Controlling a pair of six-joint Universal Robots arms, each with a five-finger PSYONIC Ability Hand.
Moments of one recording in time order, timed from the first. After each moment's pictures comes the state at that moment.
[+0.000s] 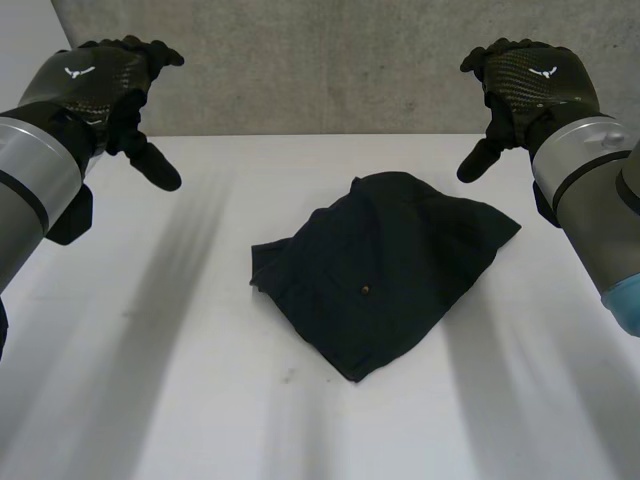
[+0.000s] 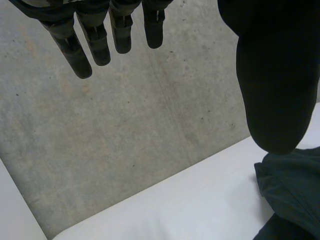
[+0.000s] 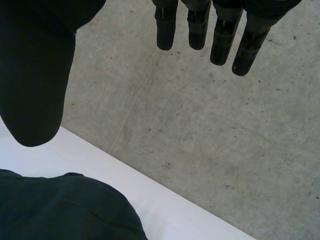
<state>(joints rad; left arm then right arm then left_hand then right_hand) 4.31 -1.62 -1.36 2.98 -1.61 3.23 2.02 -1.33 1.25 0.05 1.66 3.00 0.19 0.20 0.21 0.20 0.05 0.21 0.23 0.22 0.24 0.07</state>
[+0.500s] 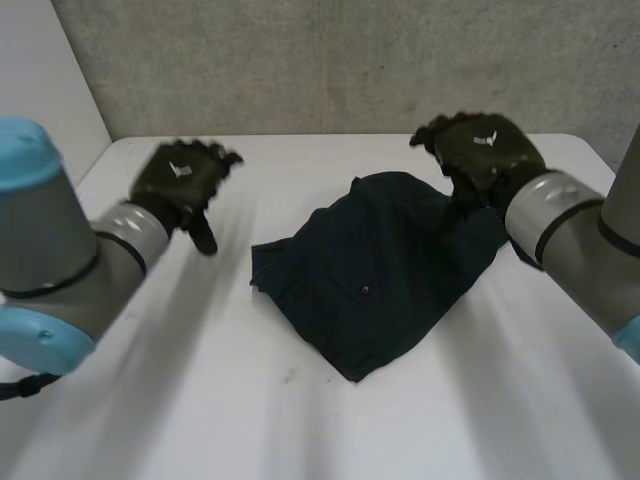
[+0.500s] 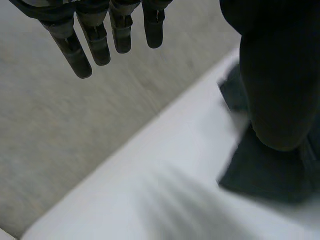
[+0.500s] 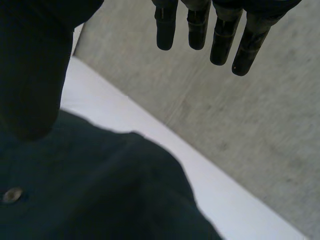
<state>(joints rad) 4.32 -1.92 -1.47 3.23 -1.47 3.52 2.00 -1.30 1.35 0.10 1.43 2.87 0.19 0.20 0.21 0.20 0.05 0.21 0.23 0.22 0.24 0.07</state>
